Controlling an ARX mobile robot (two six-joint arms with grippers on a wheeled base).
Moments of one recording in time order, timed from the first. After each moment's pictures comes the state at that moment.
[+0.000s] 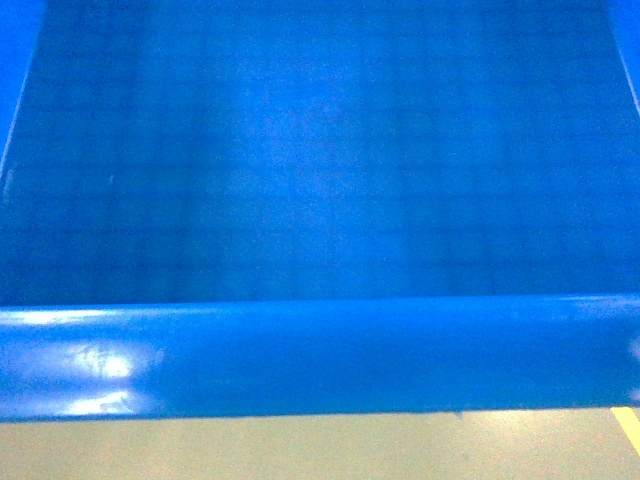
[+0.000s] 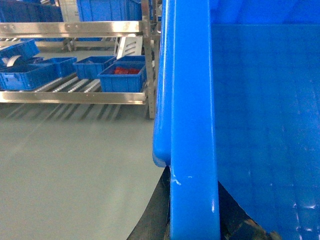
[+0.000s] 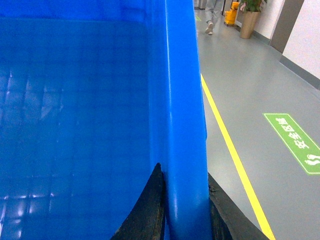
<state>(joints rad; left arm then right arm) -0.38 0.64 0.38 0.21 -0.52 -0.03 0.44 0.71 0.43 0.17 0.55 0.06</state>
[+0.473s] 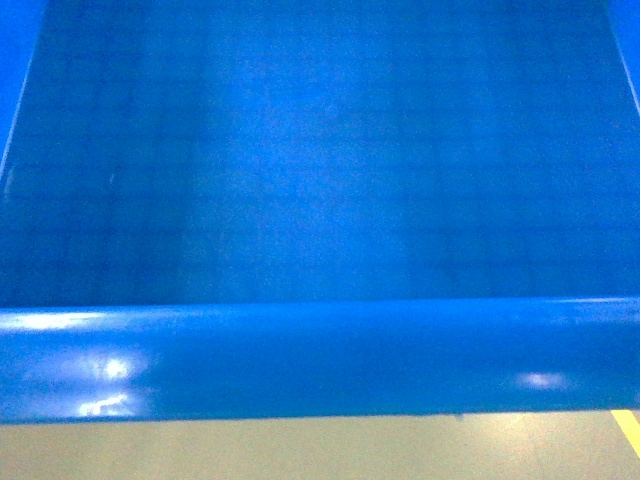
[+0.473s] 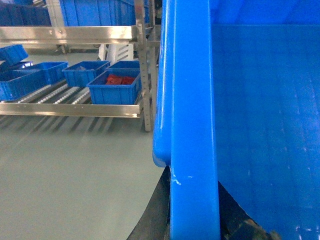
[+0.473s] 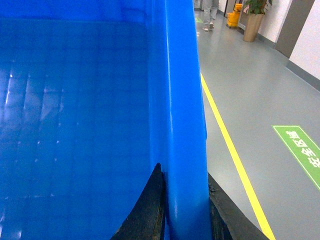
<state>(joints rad) -0.38 0.64 0.38 0.21 -0.52 -0.03 0.44 0.71 0.43 0.16 0.55 0.06</state>
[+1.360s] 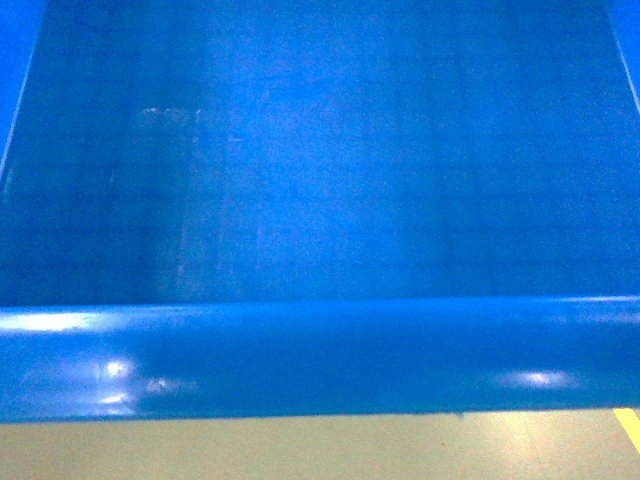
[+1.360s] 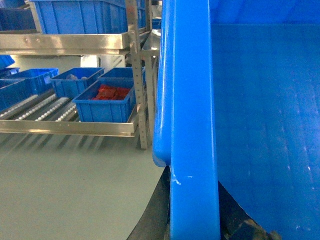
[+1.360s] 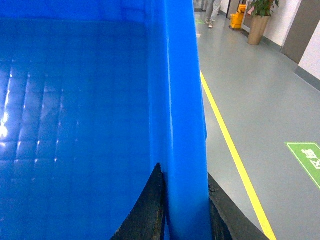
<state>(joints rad) -0.38 0.64 0.38 0.21 -0.52 -0.03 0.44 0.71 0.43 0.16 0.55 0.06</state>
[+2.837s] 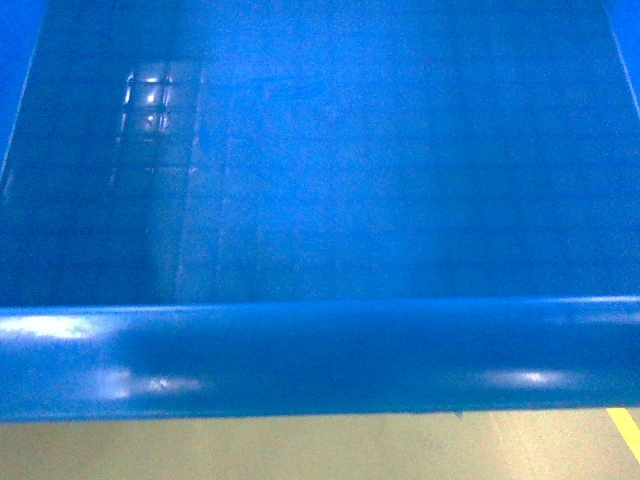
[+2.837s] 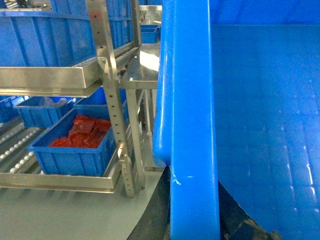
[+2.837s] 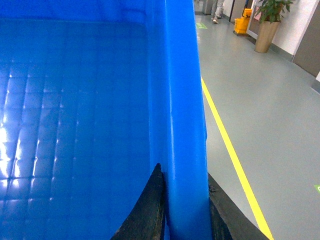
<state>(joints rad) -0.38 0.64 0.38 0.21 -0.52 -0.03 0.44 0.71 0.43 0.16 0.55 0.06</state>
